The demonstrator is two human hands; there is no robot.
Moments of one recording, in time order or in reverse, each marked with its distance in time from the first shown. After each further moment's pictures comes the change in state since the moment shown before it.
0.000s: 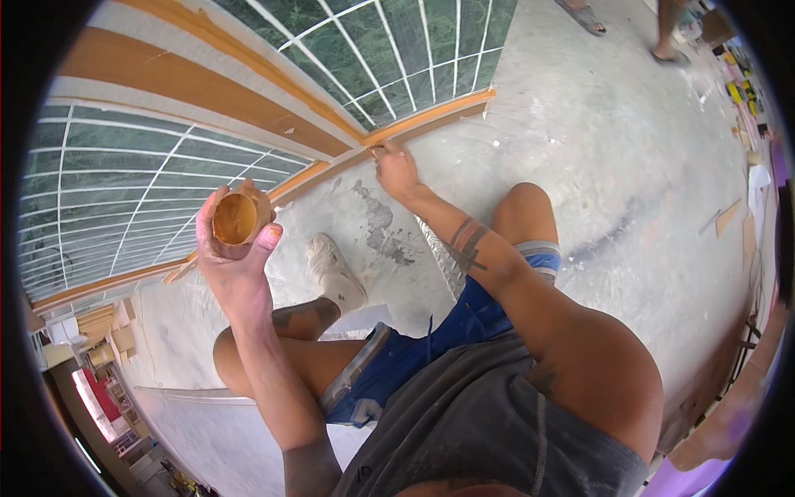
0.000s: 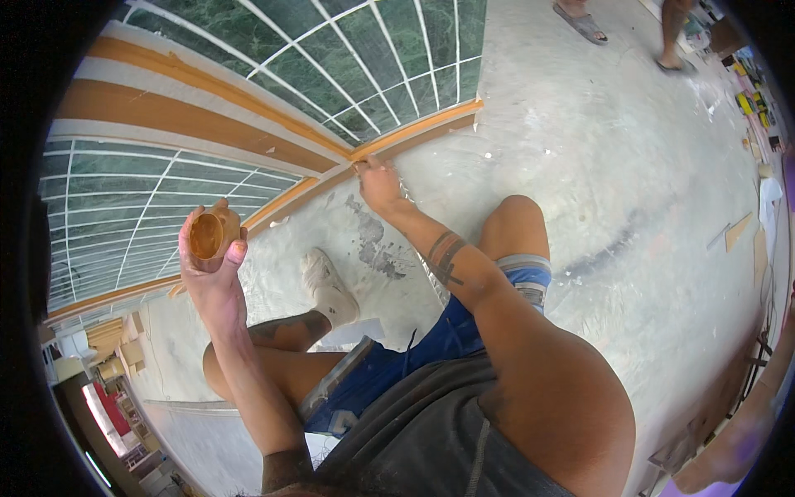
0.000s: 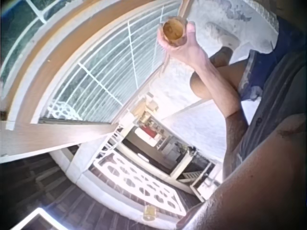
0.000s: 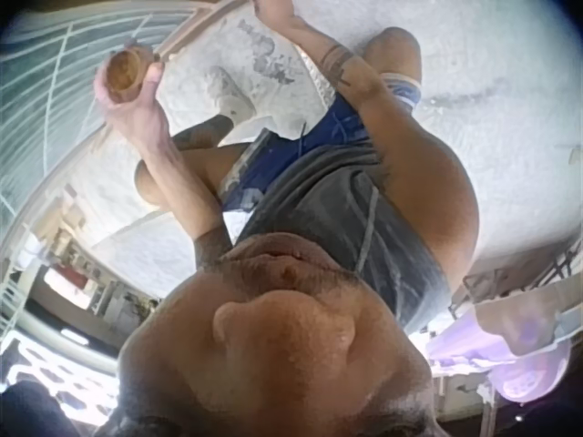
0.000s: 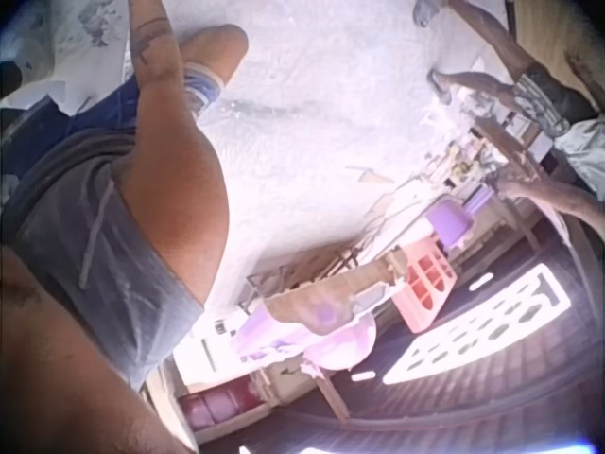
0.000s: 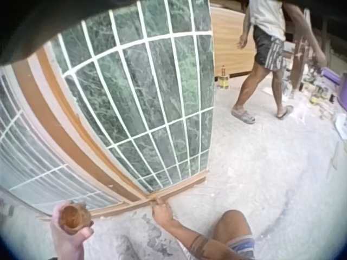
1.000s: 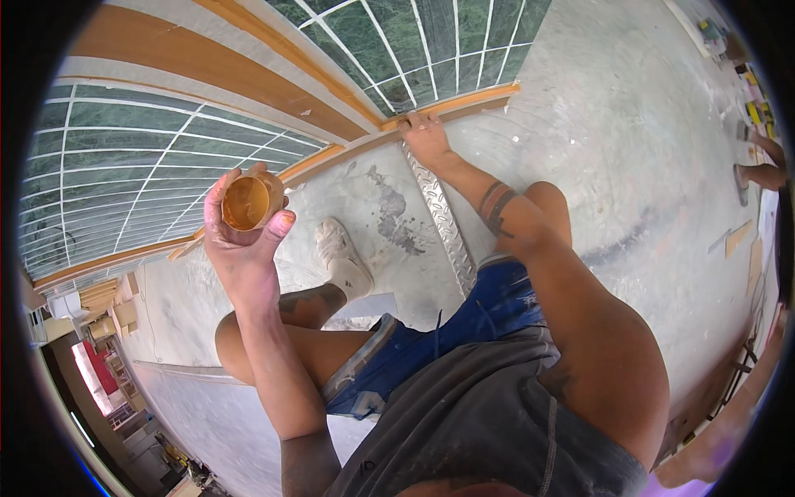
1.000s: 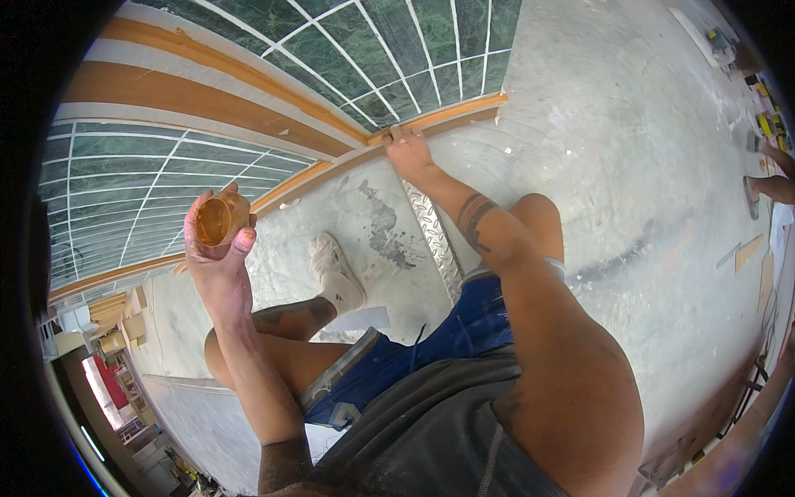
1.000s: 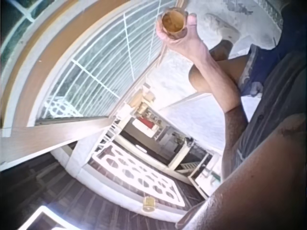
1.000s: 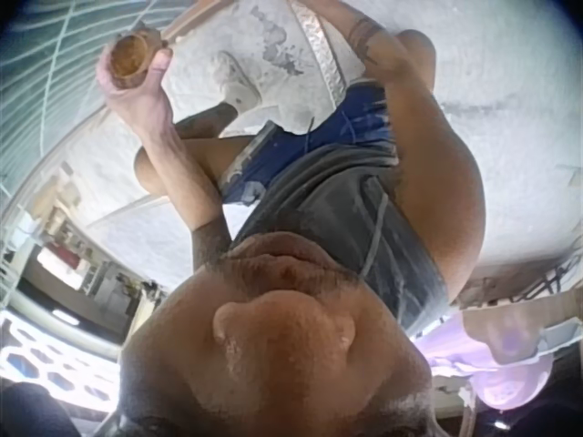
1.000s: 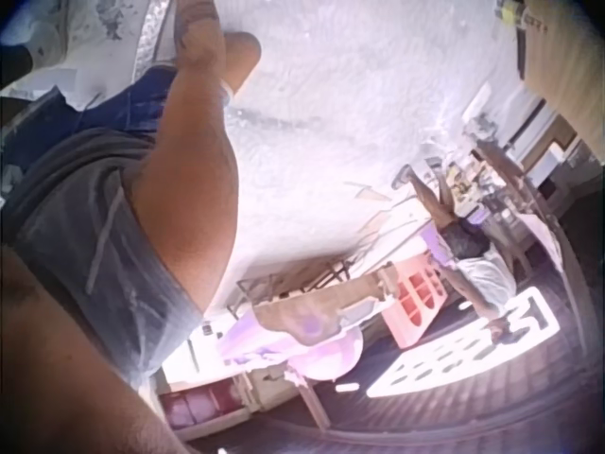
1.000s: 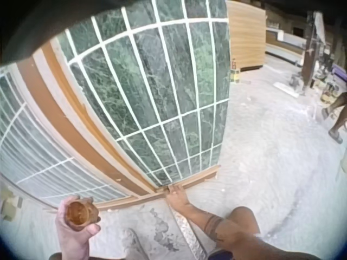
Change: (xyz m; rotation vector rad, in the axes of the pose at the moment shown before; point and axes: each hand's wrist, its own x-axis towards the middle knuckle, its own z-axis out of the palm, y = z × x) left_hand 0.003 -0.004 -0.001 0.049 -0.042 0.012; right_hand 0.033 0.047 -0.010 -0.431 -0.064 -0.332
